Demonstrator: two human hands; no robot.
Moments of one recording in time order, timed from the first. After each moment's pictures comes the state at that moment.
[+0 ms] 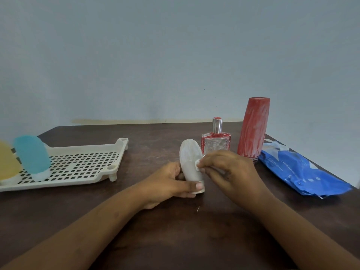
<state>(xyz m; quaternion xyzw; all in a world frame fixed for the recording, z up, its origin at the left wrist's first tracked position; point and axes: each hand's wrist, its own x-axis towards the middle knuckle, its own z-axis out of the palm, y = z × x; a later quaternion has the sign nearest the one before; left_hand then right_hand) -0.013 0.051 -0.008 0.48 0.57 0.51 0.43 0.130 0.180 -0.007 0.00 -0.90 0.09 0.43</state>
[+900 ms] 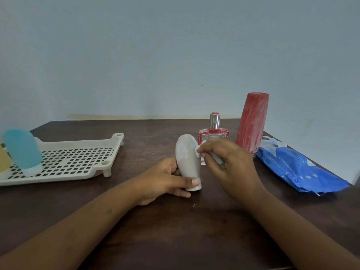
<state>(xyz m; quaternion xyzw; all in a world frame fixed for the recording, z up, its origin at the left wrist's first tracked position) -0.012 0.051 -0.007 0.47 0.58 0.50 0.44 0.122 0.180 -0.008 -0.05 -0.86 0.12 0.49</state>
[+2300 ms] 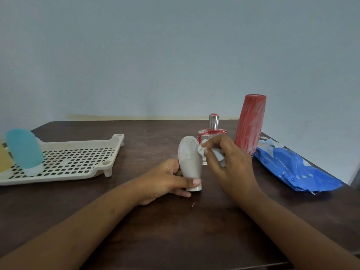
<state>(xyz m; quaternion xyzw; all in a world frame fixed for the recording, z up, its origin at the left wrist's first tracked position) -0.010 0.052 -0.006 0.49 0.57 0.49 0.44 0.123 0.171 -0.008 -0.05 -0.83 0.18 0.52</state>
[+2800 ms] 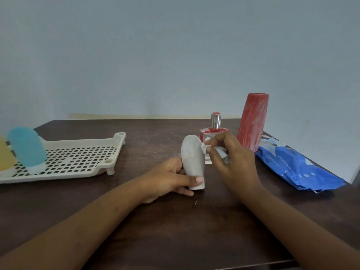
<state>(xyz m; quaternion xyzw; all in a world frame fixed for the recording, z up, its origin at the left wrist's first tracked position) -0.010 0.053 -0.007 0.49 0.57 0.49 0.44 0.122 0.173 -0.007 -0.06 -0.83 0.18 0.52</state>
